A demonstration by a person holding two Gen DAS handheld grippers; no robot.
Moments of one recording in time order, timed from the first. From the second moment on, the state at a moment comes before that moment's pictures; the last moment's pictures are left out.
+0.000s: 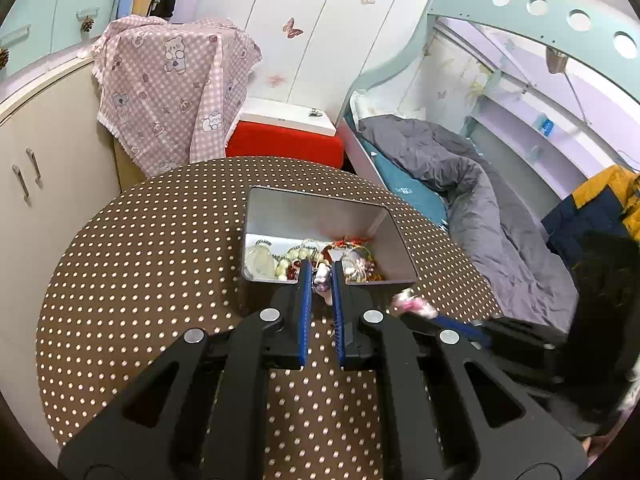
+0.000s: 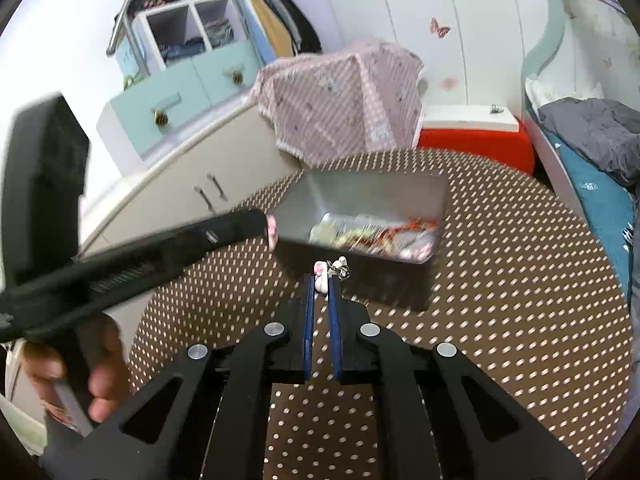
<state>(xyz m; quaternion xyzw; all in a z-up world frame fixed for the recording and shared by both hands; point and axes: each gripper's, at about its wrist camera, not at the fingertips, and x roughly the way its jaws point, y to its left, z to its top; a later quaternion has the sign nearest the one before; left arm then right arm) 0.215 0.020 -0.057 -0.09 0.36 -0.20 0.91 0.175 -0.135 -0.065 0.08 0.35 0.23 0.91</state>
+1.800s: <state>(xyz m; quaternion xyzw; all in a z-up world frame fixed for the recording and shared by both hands) 0.229 0.020 -0.051 -0.12 0.37 -0.17 0.91 0.181 -0.167 -0.069 0.10 0.34 0.19 0.92</state>
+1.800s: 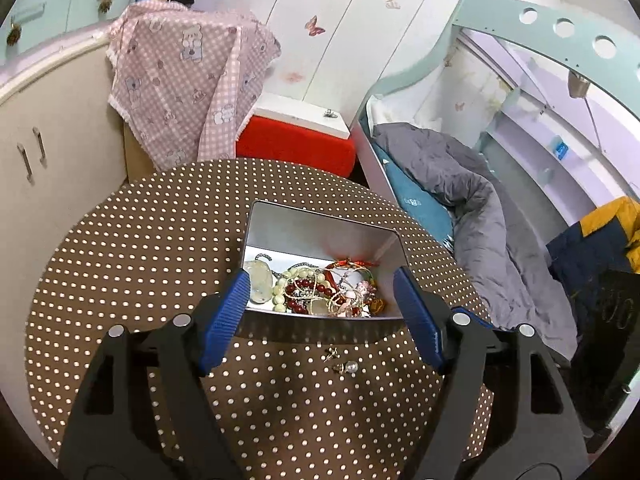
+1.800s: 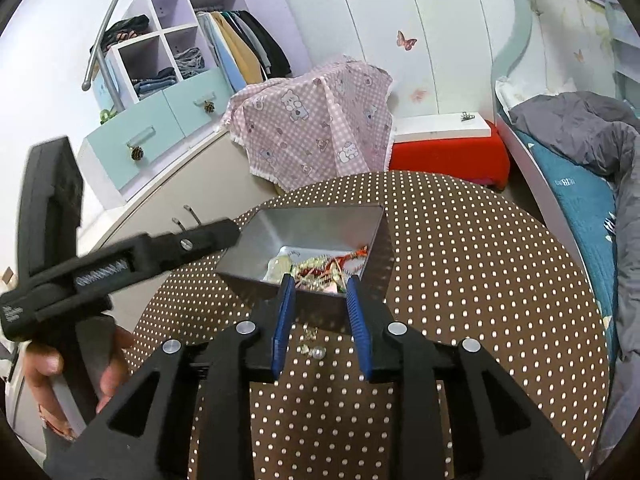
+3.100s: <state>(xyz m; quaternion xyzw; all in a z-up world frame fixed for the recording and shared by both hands) 0.201 0.010 -0.121 -0.04 0.43 -0.10 0.89 0.197 -0.133 -0.135 -0.03 0.42 0.17 0.89</state>
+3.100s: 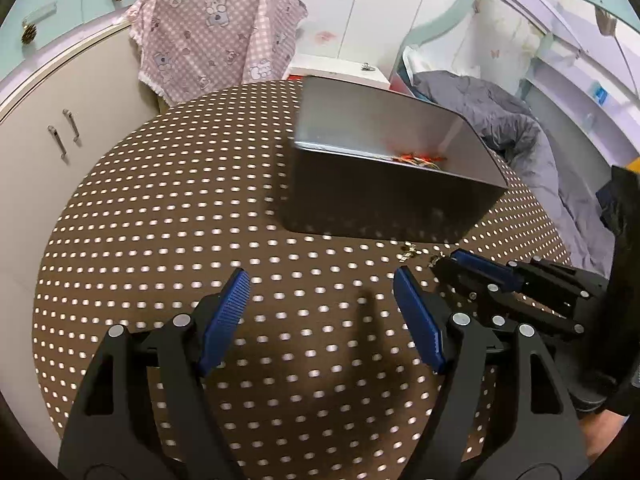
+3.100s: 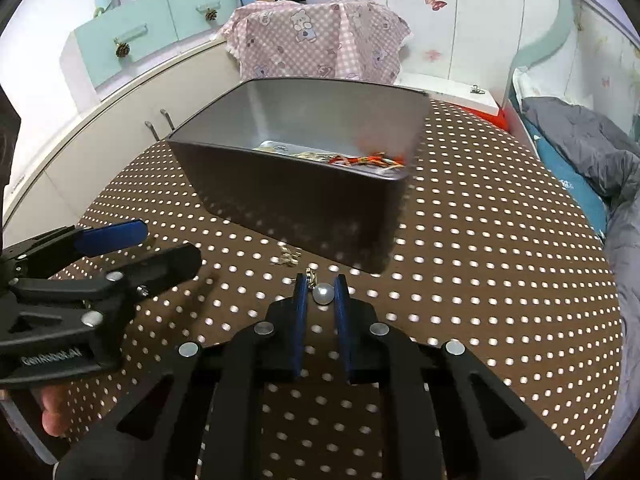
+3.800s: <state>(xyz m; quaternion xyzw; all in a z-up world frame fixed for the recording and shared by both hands) 0.214 -0.065 -0.133 0.06 0.42 -0.10 0.90 0.188 -0.198 -0.133 0.06 0.43 0.18 0.88</state>
